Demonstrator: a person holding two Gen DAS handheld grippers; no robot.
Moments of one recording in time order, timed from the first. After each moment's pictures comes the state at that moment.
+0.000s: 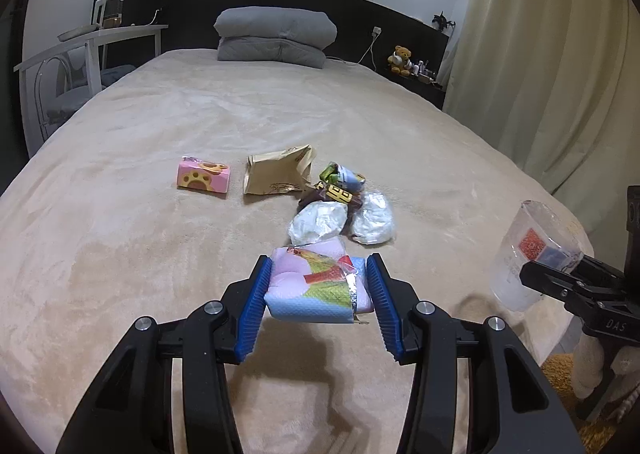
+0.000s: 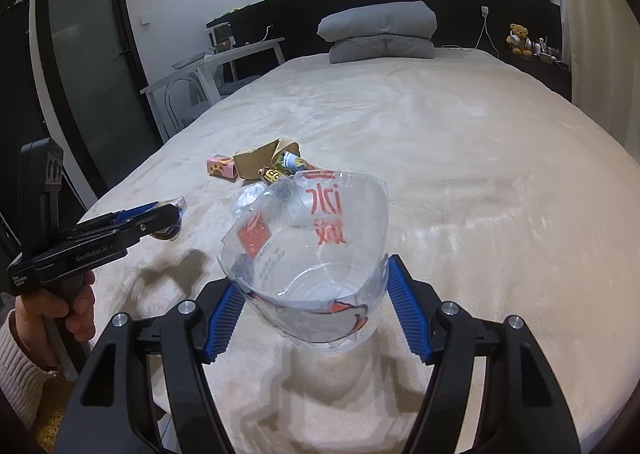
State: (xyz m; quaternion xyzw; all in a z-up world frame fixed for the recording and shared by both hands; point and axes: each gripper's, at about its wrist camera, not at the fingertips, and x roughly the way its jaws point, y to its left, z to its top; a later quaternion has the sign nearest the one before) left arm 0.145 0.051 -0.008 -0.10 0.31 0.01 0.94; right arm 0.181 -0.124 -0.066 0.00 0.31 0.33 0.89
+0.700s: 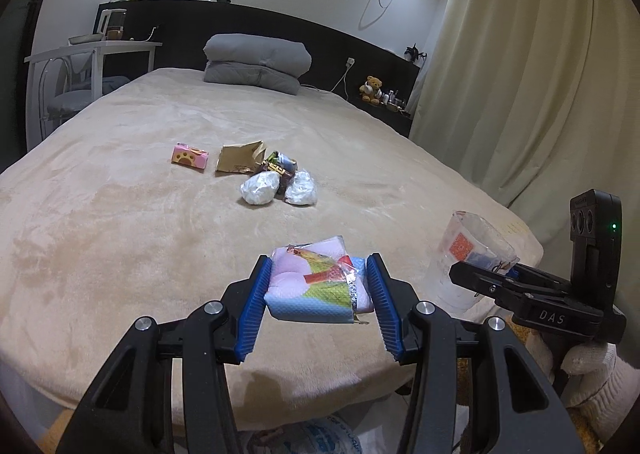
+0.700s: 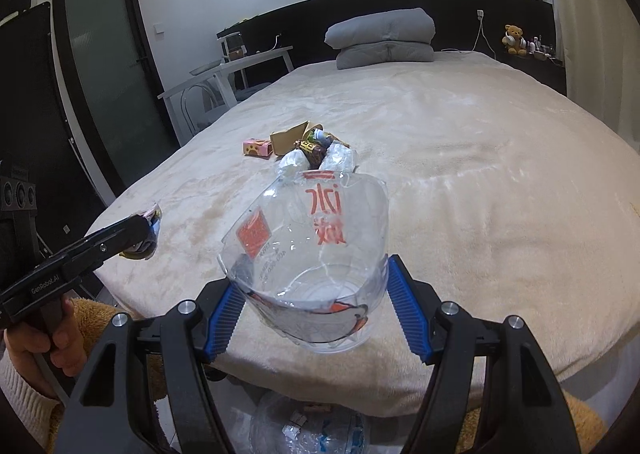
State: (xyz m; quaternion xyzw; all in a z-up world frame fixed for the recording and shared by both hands) left arm 0.008 -0.009 0.006 -0.13 0.25 -0.03 0.96; right arm 0.072 -0.166 -0.073 0.02 0.30 0.33 0.89
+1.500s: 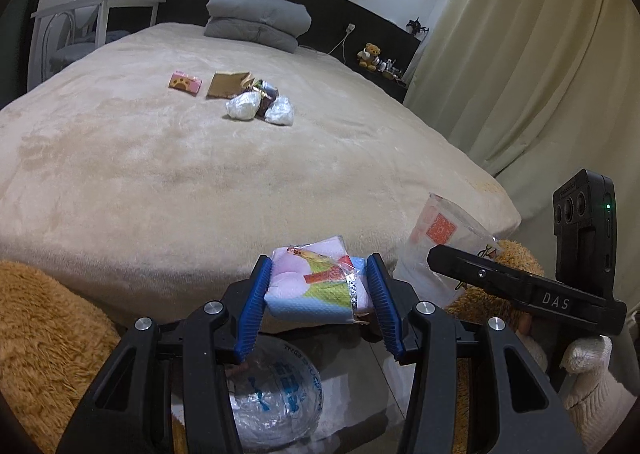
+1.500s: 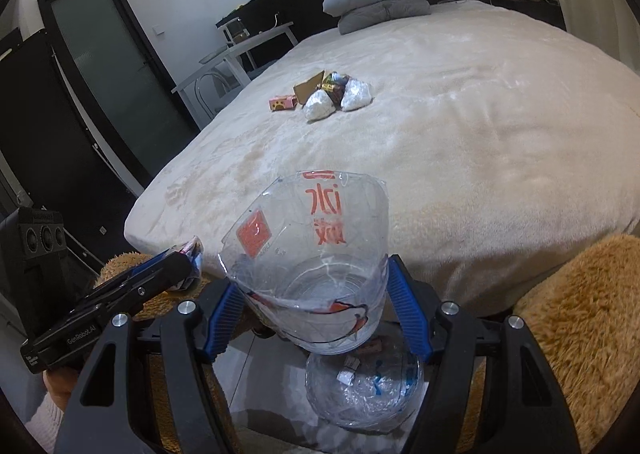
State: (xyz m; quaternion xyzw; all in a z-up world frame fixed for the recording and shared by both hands) left arm -0.060 -0.055 -0.033 -0.18 0.32 -0.04 0.93; right arm 0.005 -0.189 -0.105 0.08 0.39 0.36 0.84
